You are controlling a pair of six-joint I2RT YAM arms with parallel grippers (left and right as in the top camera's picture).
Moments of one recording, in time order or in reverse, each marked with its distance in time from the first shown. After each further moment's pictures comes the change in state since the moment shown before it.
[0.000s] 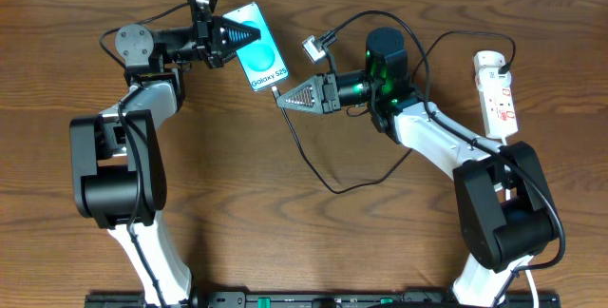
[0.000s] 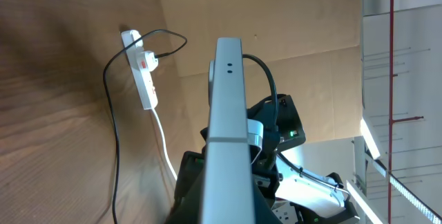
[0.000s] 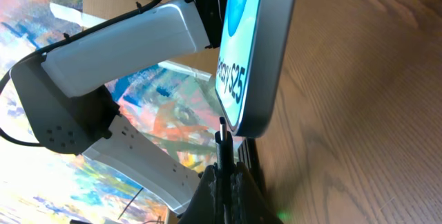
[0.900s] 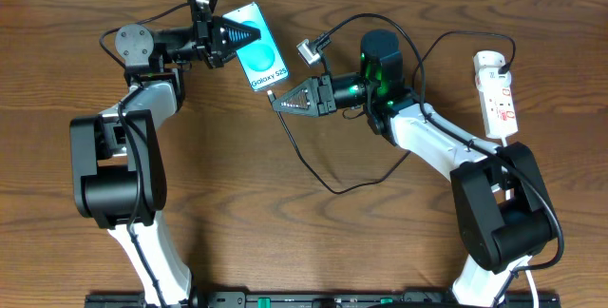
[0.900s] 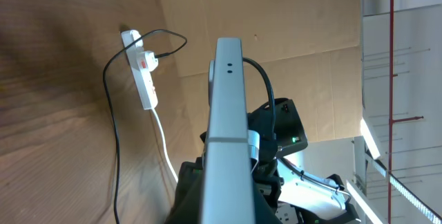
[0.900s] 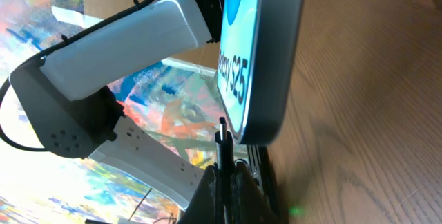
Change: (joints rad) left arm 0.000 0.000 0.000 0.000 0.000 0.000; right arm 0.021 0.000 0.000 0.000 0.001 0.056
